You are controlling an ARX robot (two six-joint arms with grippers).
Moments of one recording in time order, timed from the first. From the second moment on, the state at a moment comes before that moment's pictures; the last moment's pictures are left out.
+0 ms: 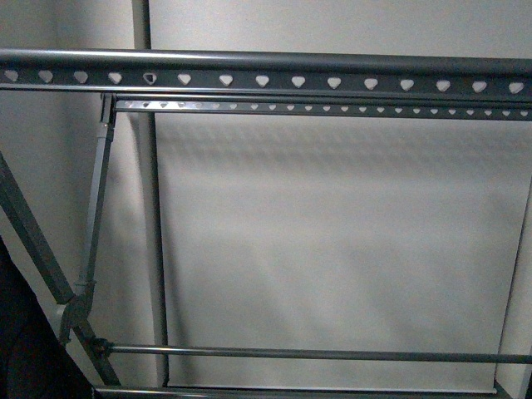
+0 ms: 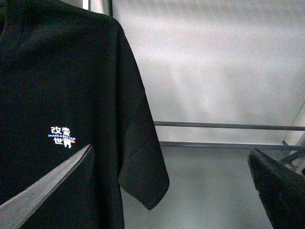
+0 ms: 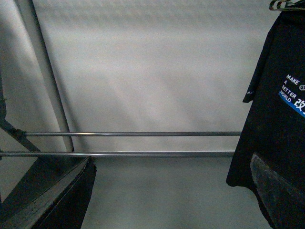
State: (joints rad) left arm 0.00 0.00 0.02 0.00 0.00 0.00; right arm 0.00 0.00 0.01 0.00 0.00 -0.01
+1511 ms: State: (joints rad) left arm 0.24 1.59 1.05 0.01 -0.31 -0.68; right arm 0.00 0.00 0.01 0.00 0.00 -0.01
